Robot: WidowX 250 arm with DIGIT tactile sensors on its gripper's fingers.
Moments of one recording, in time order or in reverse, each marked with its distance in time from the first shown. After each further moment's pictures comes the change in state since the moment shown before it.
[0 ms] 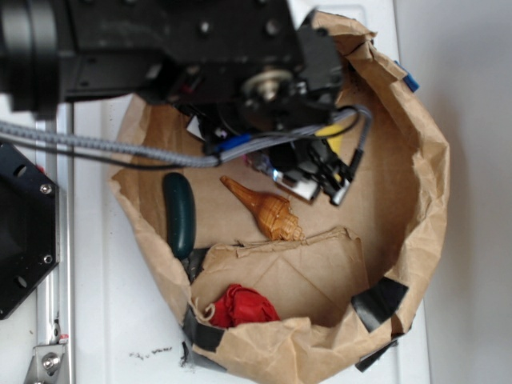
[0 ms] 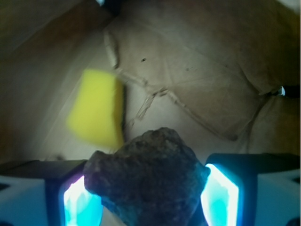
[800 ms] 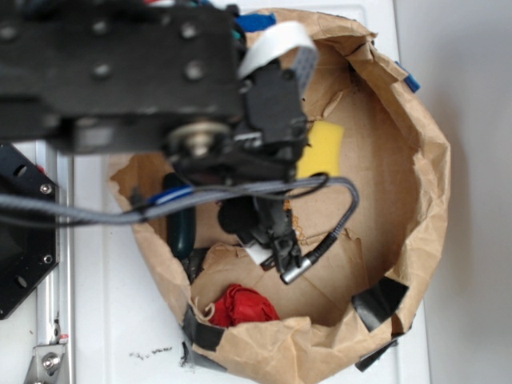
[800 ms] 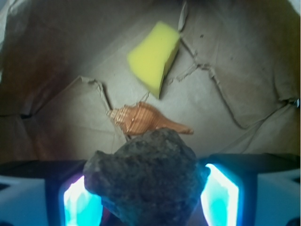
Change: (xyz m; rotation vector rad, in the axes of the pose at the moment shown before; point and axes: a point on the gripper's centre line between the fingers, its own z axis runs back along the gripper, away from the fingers) arm -0.035 -0.003 0.022 -0.049 -0.043 -0.350
